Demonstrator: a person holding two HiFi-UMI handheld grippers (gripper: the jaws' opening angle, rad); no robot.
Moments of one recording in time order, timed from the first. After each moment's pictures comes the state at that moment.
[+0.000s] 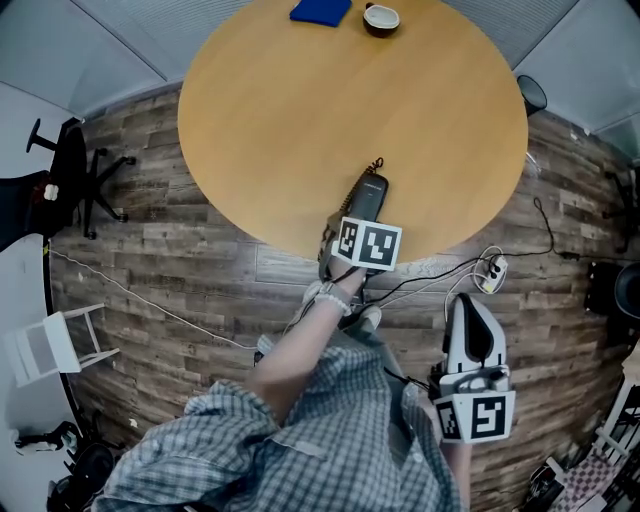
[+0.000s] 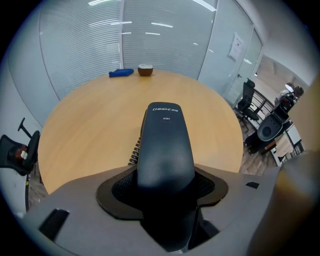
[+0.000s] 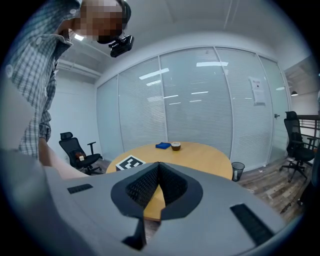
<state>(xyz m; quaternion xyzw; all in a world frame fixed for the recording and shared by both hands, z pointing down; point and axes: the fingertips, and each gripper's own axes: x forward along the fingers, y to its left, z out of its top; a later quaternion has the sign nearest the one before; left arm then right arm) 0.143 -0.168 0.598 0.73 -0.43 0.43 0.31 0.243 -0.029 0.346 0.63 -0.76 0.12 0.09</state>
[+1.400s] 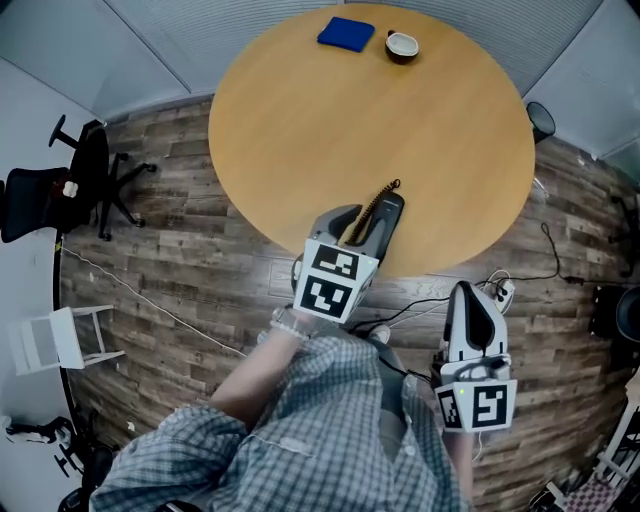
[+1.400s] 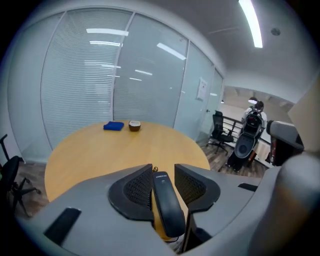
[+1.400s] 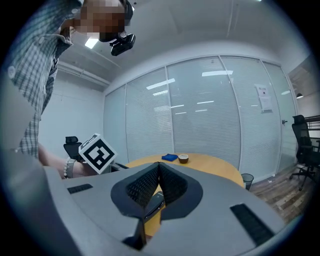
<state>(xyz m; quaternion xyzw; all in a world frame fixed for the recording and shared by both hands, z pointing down) 0.105 -0.175 0.427 0.87 -0.39 0.24 0.17 0.213 -0.053 0.319 0.61 -0.79 0.06 0.05</state>
